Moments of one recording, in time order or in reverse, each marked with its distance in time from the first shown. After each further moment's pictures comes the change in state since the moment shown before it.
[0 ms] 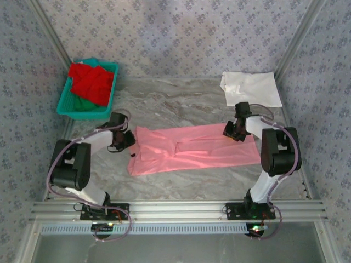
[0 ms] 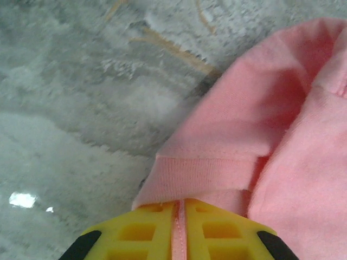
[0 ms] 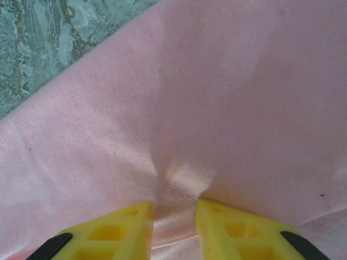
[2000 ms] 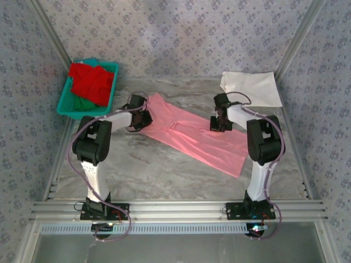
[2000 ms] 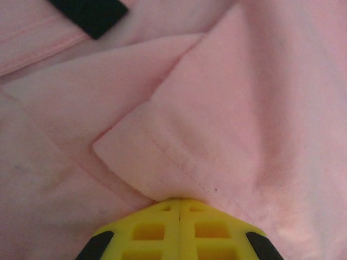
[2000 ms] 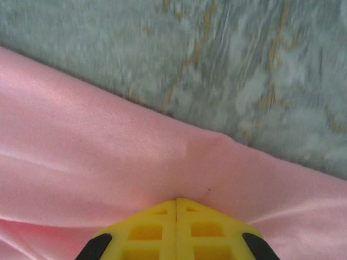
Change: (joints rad) left arm -0.111 0.397 0.450 0.083 -0.027 -0.113; right arm 0.198 0.191 0.286 -0.173 0.137 -0.171
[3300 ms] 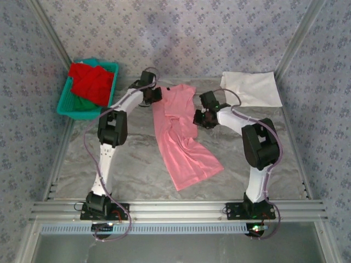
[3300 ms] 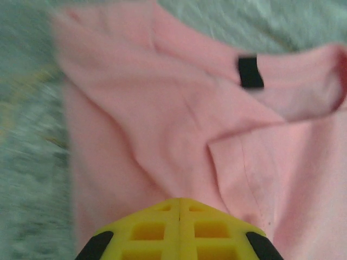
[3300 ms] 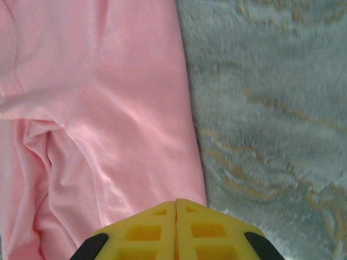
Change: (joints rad) left arm 0.017 0.512 0.922 -0.275 0.064 0.224; right arm 0.142 -0.013 0.062 0.206 -0.120 0.253
